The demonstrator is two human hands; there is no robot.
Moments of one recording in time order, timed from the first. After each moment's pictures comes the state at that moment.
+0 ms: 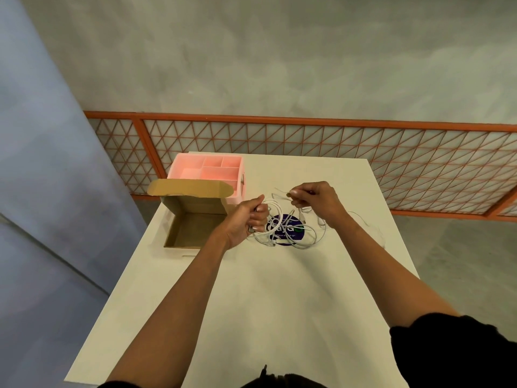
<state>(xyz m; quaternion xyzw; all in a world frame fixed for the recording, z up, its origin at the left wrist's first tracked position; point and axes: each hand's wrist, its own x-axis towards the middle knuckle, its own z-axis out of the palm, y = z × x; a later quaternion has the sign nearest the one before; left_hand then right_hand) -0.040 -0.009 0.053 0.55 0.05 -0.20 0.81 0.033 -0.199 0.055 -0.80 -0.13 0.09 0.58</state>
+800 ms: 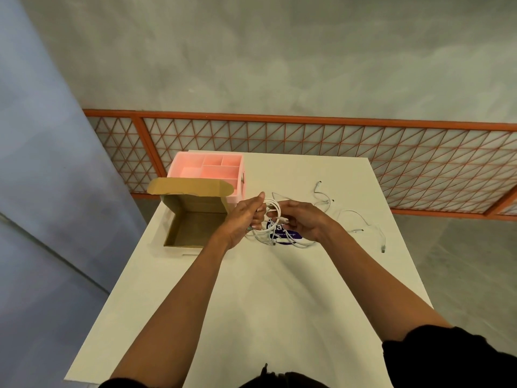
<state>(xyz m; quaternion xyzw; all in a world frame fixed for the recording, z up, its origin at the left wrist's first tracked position) -0.037 -0.009 0.040 0.65 0.05 -0.10 0.75 0.005 -0.169 0.048 -0.63 0.01 0.32 0.71</state>
